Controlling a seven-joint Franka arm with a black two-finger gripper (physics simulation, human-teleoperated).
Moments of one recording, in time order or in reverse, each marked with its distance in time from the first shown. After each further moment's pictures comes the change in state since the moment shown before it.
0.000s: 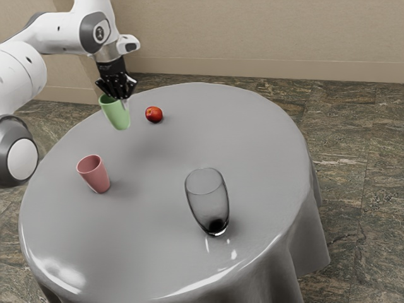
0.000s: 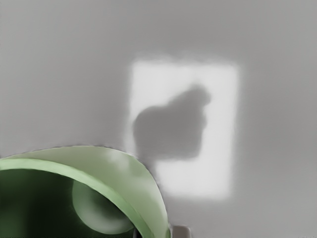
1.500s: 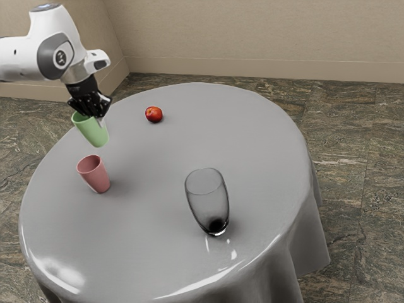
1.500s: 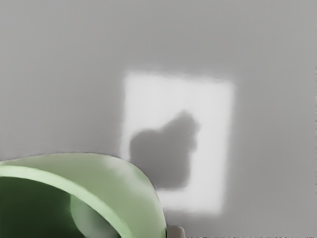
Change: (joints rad) arm 0.011 -0.409 0.003 -0.543 0.039 0.225 -0.015
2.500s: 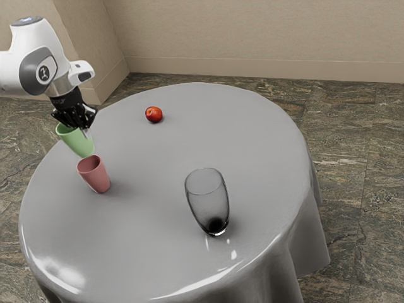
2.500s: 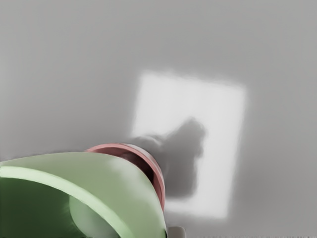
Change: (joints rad) arm 0.068 -0.122 -0.023 -0.166 0.043 0.065 -0.033
